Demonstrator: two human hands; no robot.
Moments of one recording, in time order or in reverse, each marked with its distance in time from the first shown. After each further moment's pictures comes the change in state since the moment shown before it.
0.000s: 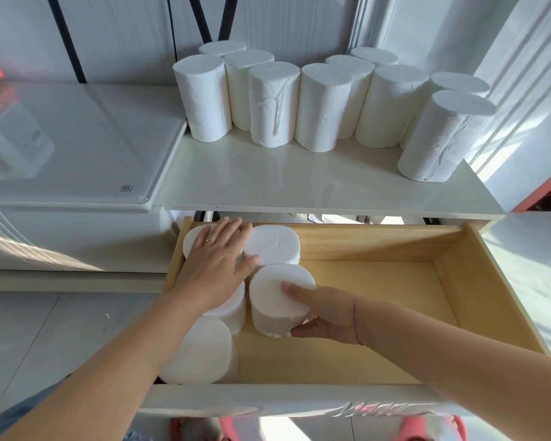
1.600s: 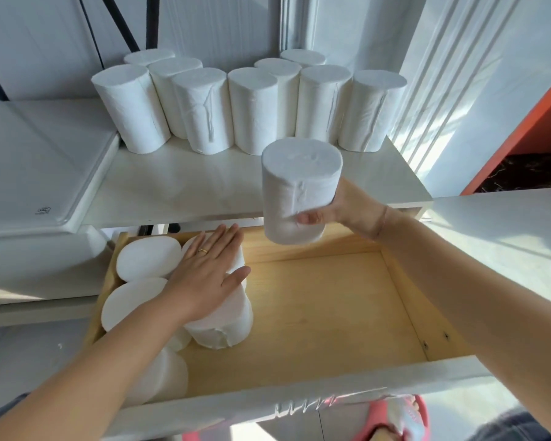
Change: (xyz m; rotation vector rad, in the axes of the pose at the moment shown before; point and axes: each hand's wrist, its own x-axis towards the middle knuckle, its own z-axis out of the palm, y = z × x) left_hand 0.030 0.060 0.022 0.102 -0.069 0.183; right_hand -0.055 -0.104 -0.129 -0.438 0.007 -0.910
